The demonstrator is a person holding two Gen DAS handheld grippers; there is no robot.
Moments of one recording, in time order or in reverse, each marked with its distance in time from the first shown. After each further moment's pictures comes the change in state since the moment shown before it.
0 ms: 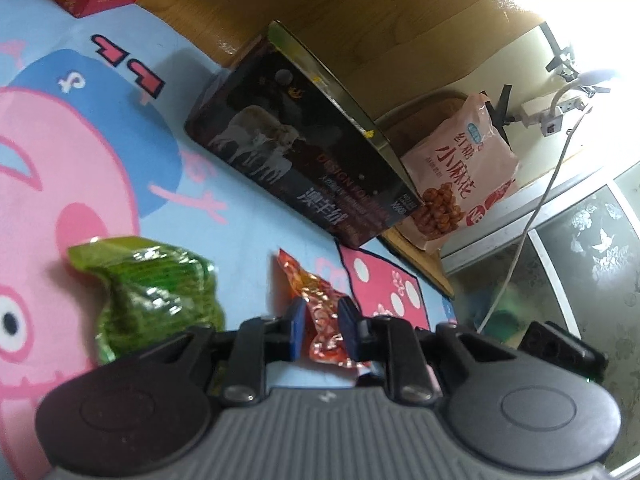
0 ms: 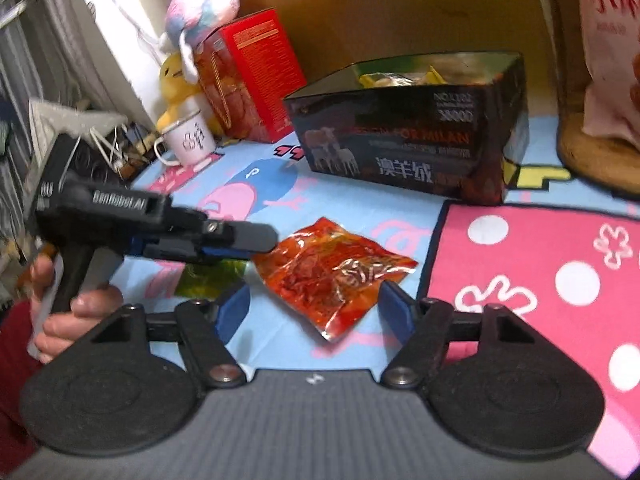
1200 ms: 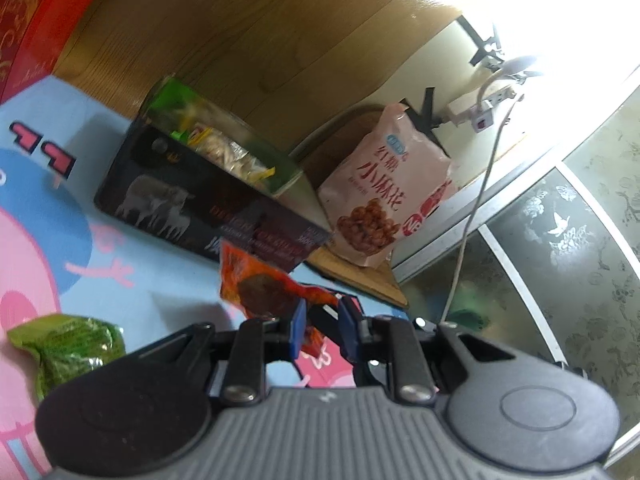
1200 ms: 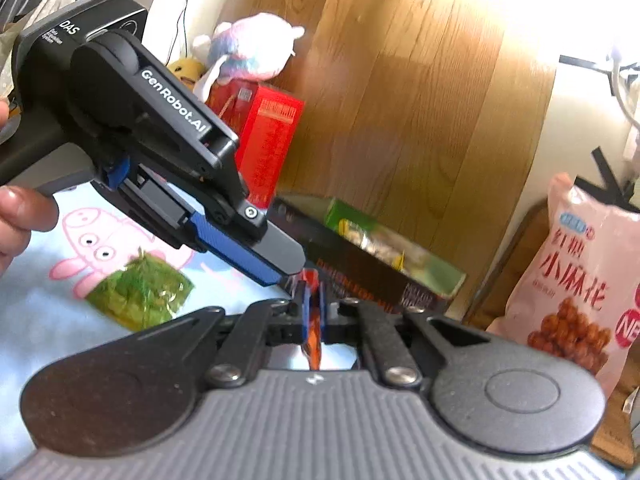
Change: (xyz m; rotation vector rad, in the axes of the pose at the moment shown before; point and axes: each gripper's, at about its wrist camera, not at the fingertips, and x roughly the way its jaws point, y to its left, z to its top) left arm -0.013 -0.054 0.013 0.154 -0.058 -0.096; right arm -0.011 0.065 -0.005 -0.559 -0.321 -0.413
